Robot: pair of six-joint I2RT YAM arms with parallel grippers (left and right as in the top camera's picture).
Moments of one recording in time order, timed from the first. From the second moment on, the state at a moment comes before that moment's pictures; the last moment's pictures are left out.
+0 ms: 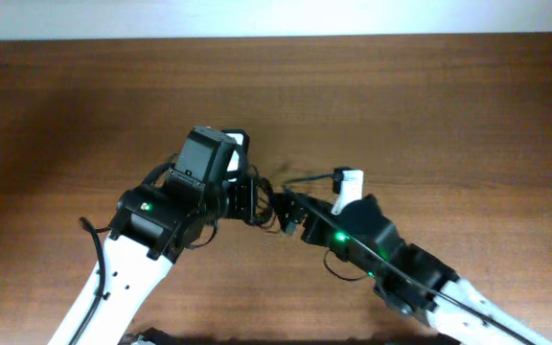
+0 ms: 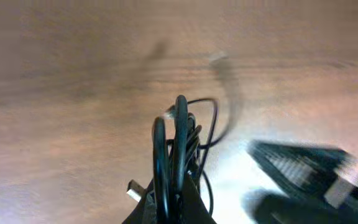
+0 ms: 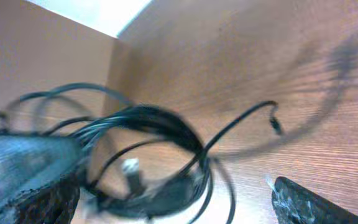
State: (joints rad) left arm -0.46 1.23 1.22 -0.97 0.10 -0.40; right arm 0.79 1.13 0.64 0.02 -0.04 1.06
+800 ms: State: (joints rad) left arm -0.44 1.23 1.22 -1.09 0.76 0.56; right arm 0.80 0.94 0.65 -0.13 -0.30 0.18
